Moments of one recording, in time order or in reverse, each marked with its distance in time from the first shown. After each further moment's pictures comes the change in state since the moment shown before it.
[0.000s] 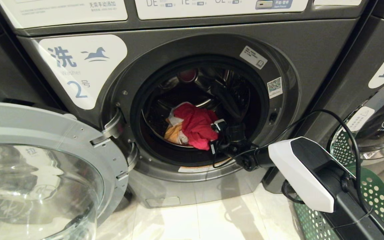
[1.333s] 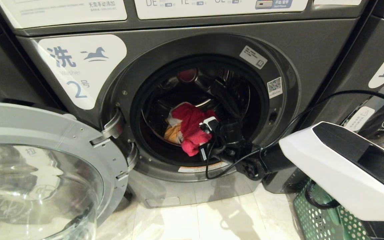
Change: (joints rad) left arm 0.000 0.000 0.000 0.000 0.000 0.000; right arm 0.169 -0.336 0.475 -0.127 -0.025 0.008
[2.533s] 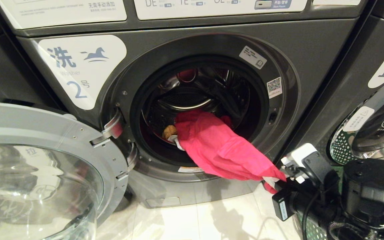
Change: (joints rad) left arm 0.000 0.000 0.000 0.000 0.000 0.000; right arm 0.169 -0.877 1.094 -0.249 -0.297 -0.040
